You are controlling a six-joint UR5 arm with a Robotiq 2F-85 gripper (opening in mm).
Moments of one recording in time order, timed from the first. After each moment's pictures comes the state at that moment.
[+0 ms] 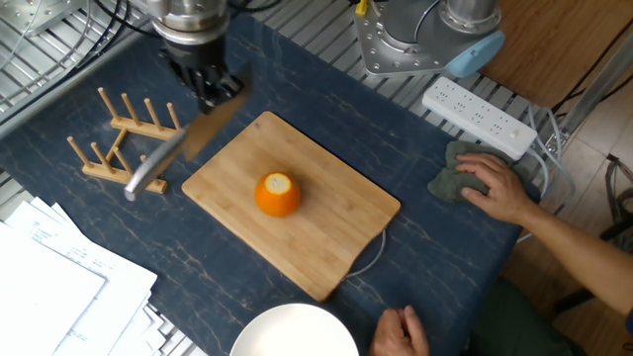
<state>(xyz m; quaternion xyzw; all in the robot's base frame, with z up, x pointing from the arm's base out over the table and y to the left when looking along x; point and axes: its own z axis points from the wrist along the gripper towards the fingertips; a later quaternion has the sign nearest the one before) 0.520 -0.054 0.188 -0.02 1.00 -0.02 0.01</state>
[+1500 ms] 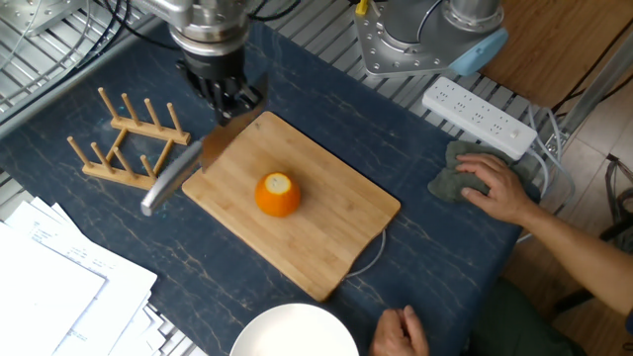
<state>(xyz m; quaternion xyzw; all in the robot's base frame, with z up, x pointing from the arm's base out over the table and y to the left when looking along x) 0.525 -0.019 0.196 -0.04 1.00 -0.03 0.02</state>
